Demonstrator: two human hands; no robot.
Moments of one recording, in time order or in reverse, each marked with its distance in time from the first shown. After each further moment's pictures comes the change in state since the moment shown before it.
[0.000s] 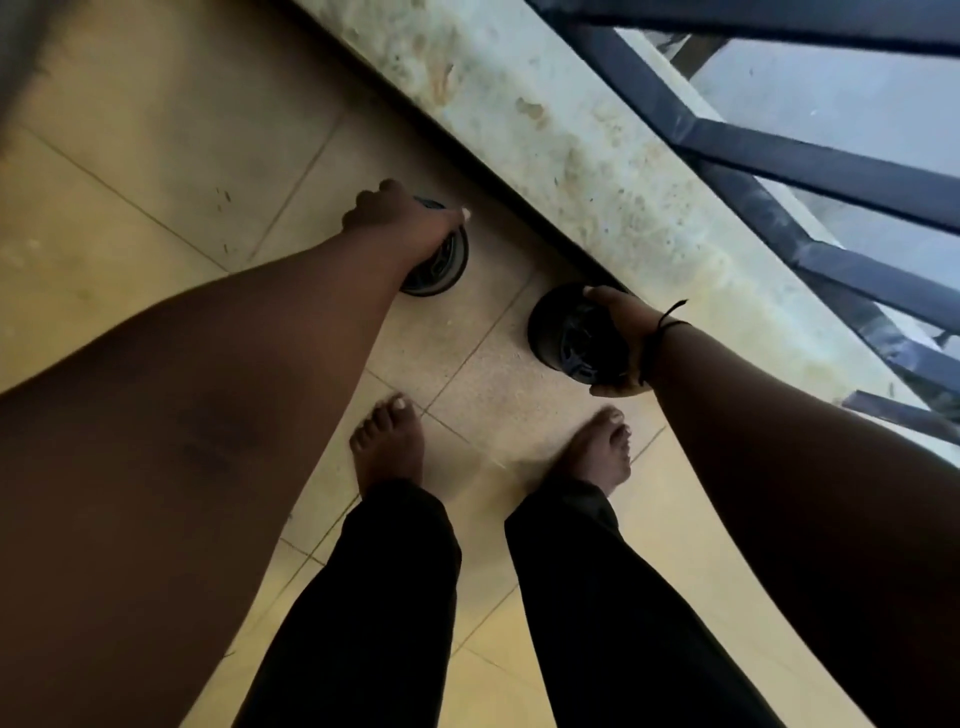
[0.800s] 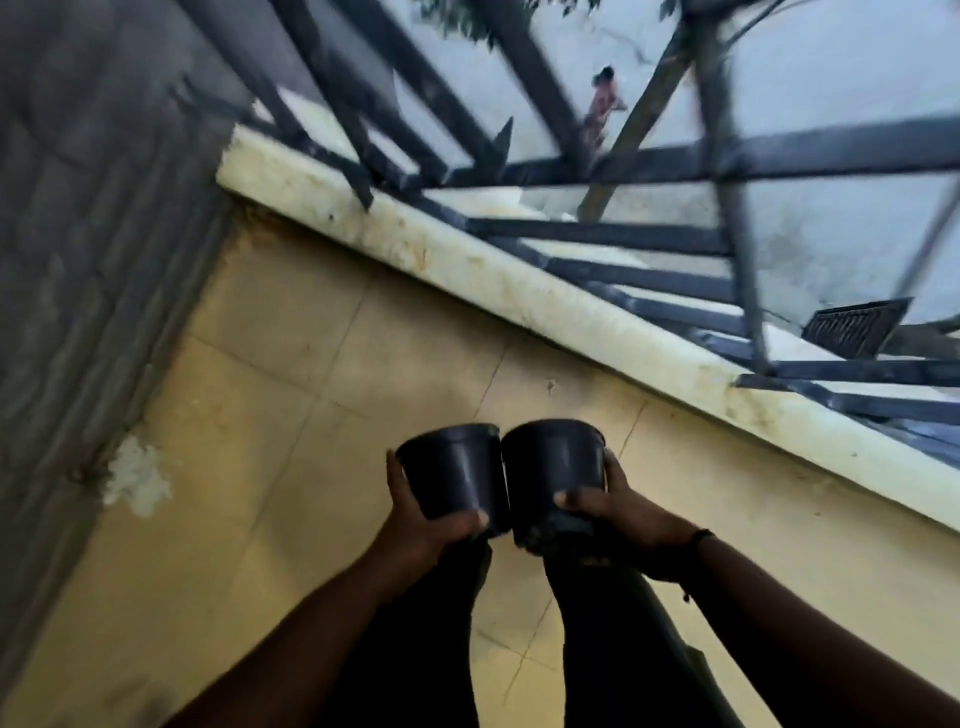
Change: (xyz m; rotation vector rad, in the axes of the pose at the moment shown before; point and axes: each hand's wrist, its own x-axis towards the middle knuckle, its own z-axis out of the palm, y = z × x) left_hand -0.302 -0.106 -0.074 -0.525 -0.479 0.023; right_hand -0.200 0.184 -0.035 0.200 -0.315 -0.366
